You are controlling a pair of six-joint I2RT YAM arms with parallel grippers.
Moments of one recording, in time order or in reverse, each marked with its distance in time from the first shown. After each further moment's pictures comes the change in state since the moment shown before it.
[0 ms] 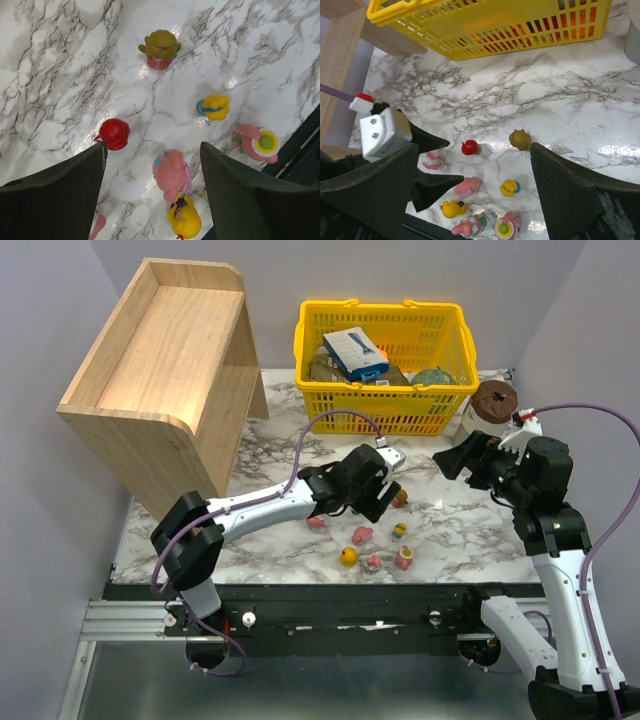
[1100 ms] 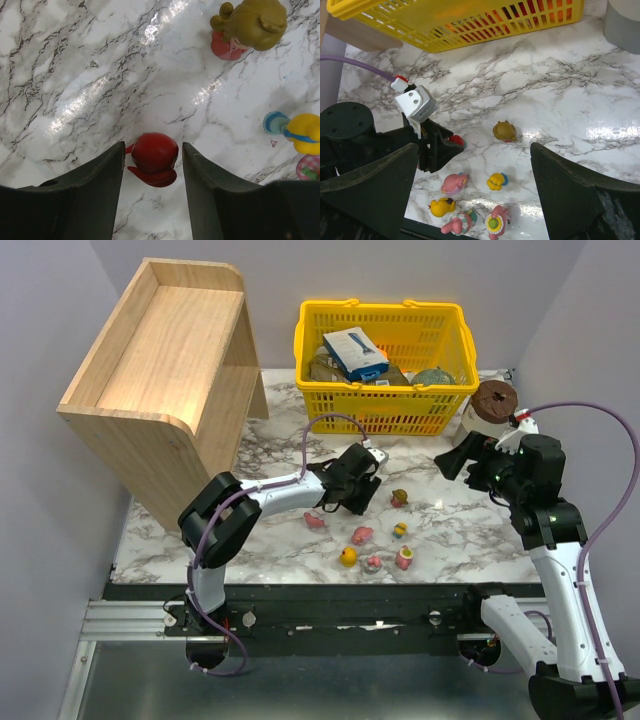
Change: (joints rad) left arm 0.116 0.204 -0.031 0.075 0.049 -0.046; right arm 0.000 0.034 -0.006 -0.045 0.065 -0.012
